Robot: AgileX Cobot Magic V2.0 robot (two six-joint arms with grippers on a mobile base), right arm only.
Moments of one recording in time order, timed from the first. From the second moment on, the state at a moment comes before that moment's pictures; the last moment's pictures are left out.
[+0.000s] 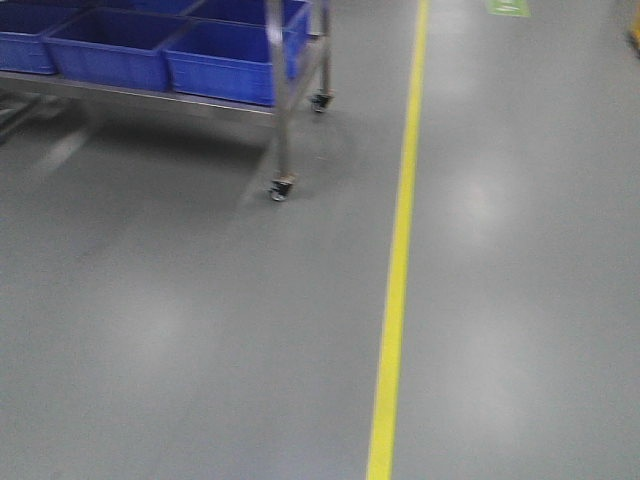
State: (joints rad) arm -0.03 0.04 -0.32 0.03 0.50 -0.14
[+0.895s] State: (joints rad) arm -0.03 0.04 -0.32 0.03 0.51 -0.14
